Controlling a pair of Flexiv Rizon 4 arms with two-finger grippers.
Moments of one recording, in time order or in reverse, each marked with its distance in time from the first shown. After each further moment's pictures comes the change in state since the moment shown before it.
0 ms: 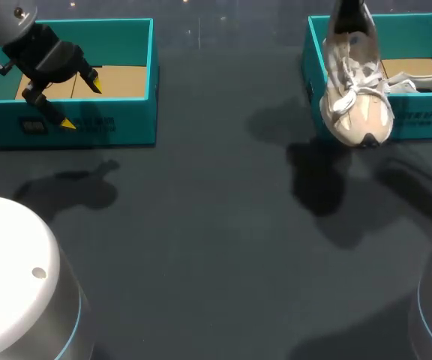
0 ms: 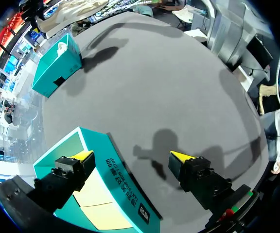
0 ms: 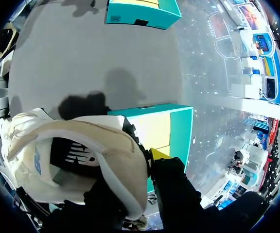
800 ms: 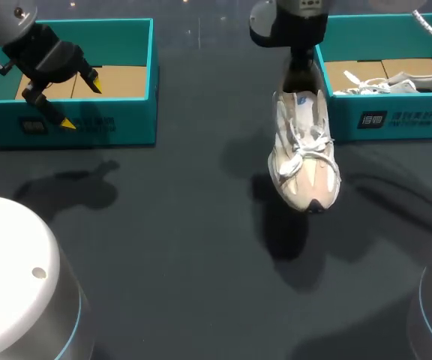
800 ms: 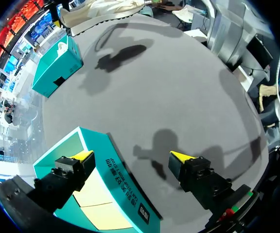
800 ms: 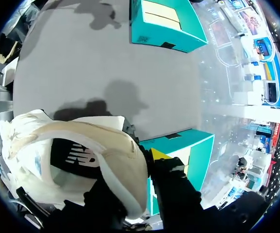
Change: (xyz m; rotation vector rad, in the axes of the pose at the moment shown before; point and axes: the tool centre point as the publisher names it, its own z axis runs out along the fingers) left arm 0.000 0.000 0.000 0.000 0.000 0.000; right arm 0.101 0.089 -0.001 -0.088 0.011 0.014
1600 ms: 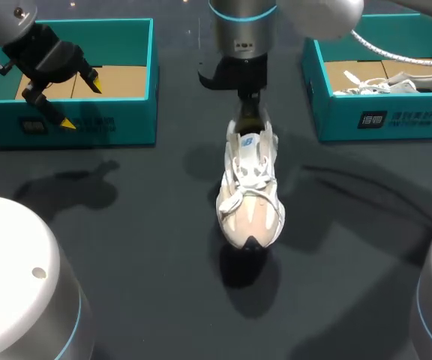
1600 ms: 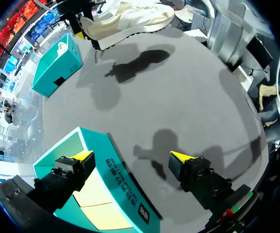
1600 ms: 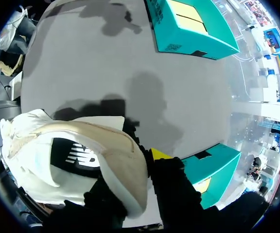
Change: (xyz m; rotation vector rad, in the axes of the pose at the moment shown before) left arm 0.000 0.000 0.000 0.000 0.000 0.000; right arm 0.072 0.083 0.039 0.028 0.150 0.020
